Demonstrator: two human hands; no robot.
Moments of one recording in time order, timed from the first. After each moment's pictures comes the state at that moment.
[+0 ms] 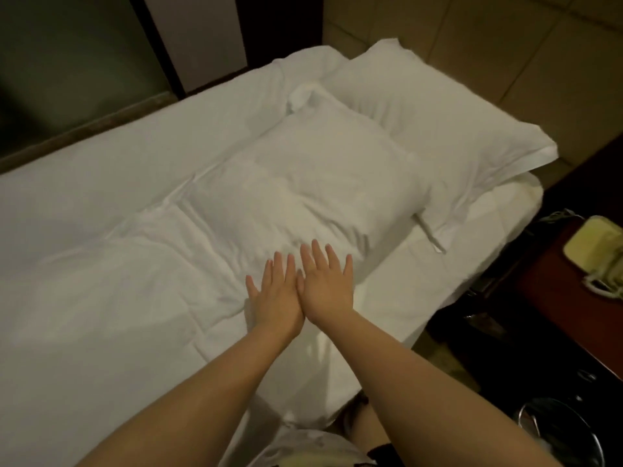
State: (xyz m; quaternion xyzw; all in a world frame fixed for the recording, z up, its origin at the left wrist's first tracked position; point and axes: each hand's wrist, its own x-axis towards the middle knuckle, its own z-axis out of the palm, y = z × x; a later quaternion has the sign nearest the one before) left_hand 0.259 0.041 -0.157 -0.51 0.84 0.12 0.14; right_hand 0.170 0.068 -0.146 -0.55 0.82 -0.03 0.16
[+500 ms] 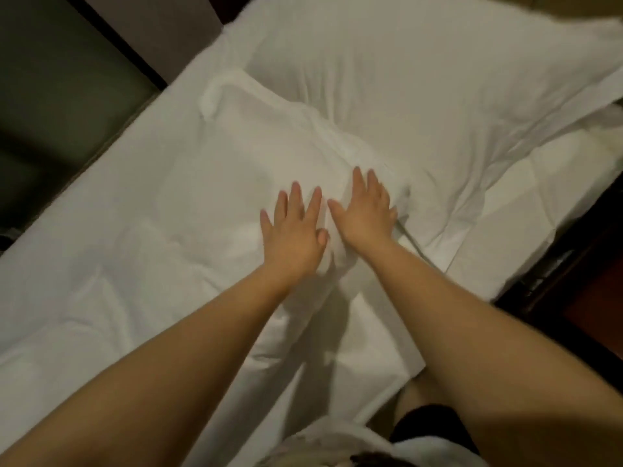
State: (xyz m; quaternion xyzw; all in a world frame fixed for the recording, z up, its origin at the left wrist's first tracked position) left_hand -0.033 -0.071 -0.166 -0.45 0.88 0.03 0.15; right_hand -0.148 -0.038 -0.207 -0.35 0.85 -0.25 0.31
